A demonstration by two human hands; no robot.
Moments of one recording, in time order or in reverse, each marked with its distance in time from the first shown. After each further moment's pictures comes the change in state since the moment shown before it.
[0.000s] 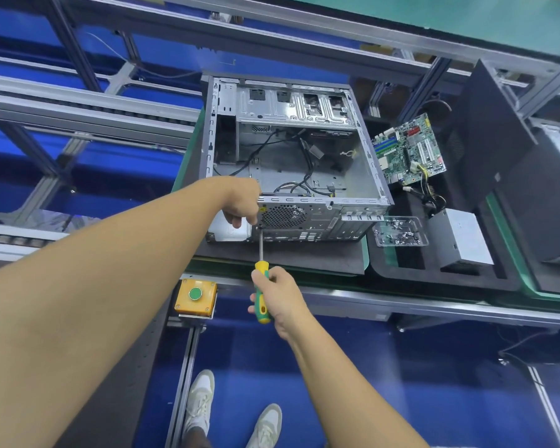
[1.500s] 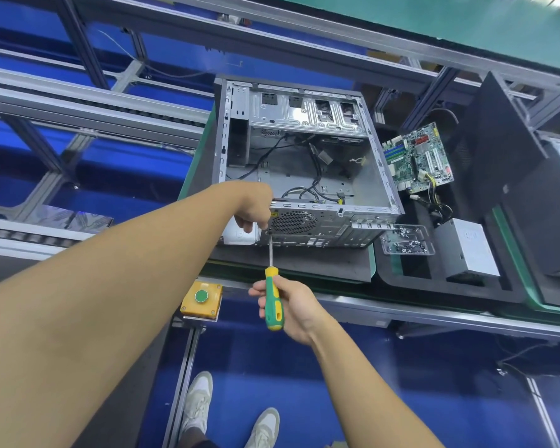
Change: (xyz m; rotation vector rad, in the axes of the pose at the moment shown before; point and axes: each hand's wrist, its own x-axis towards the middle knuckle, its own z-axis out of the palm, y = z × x) left_hand 0.002 -0.002 0.001 -0.032 -0.010 0.016; right_hand 0.000 -0.003 -0.016 0.310 -0.271 0.136
